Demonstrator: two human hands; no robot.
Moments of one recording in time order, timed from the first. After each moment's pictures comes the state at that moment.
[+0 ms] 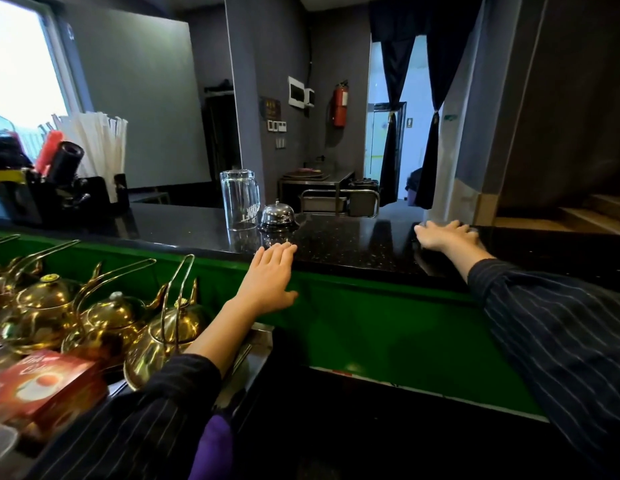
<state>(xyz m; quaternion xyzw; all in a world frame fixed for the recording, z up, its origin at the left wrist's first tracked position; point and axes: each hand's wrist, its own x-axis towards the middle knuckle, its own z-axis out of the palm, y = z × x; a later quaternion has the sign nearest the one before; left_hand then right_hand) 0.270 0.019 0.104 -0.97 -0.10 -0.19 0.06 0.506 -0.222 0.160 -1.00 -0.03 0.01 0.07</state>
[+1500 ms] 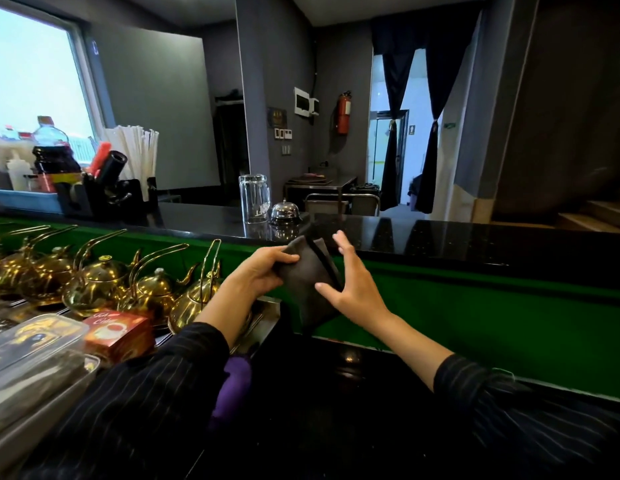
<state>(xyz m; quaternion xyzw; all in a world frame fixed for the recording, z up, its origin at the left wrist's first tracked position) 0.179 -0.043 0.148 -0.60 -0.09 -0.09 -0.79 0.250 -0.217 0.100 -0.76 -0.45 -0.09 0.47</state>
